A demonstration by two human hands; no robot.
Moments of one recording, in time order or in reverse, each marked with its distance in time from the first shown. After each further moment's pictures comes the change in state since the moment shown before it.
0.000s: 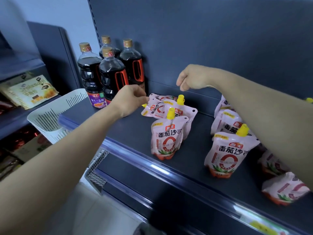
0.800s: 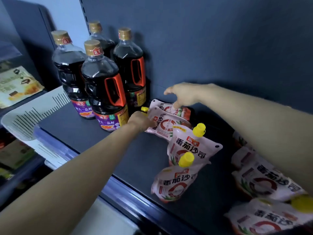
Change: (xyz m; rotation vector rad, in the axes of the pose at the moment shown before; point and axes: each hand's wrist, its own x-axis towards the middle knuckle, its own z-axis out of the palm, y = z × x) left_hand 0.112 -0.075 0.078 -0.045 -0.164 -0.584; right_hand 0.142 0.017 0.052 -0.306 -0.205 -0.135
